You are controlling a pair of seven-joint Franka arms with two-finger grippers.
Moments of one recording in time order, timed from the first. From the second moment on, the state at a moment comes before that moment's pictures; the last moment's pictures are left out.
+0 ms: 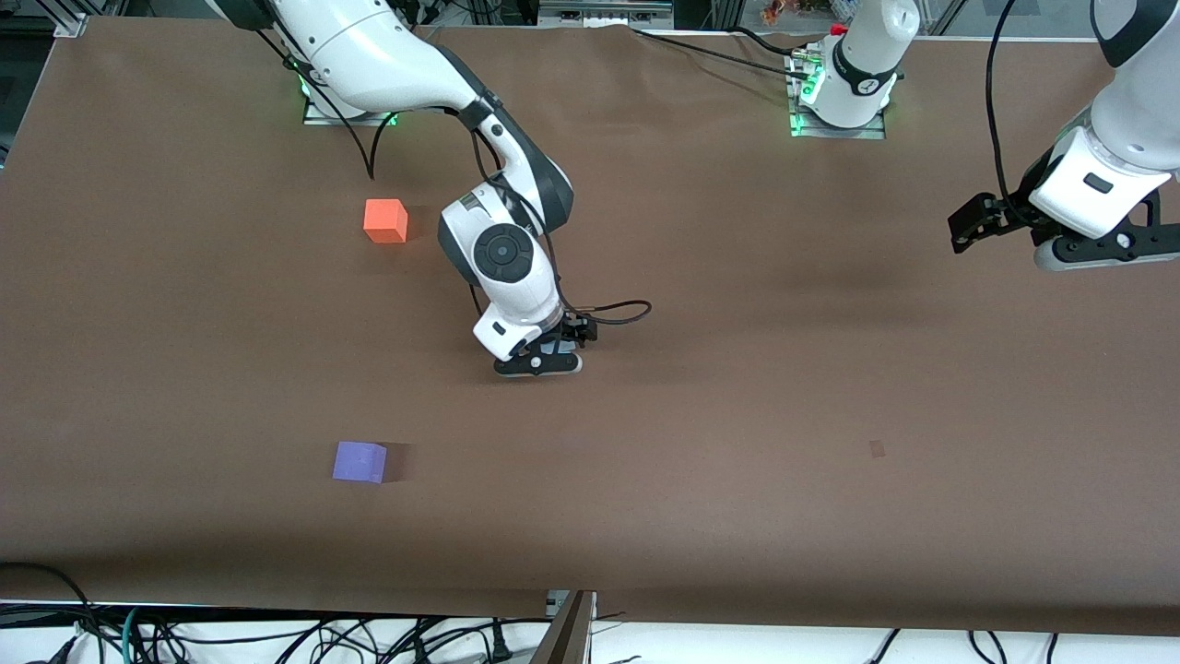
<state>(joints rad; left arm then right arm) -0.15 -0.02 0.05 -1.72 0.06 1.68 -0.21 0.63 0.77 0.04 -1.44 0.03 2.28 0.60</state>
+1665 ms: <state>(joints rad) -0.12 0.02 0.06 -1.52 0.02 1.53 -0.18 0.66 0.76 0.02 -1.50 0.02 2.24 0.47</state>
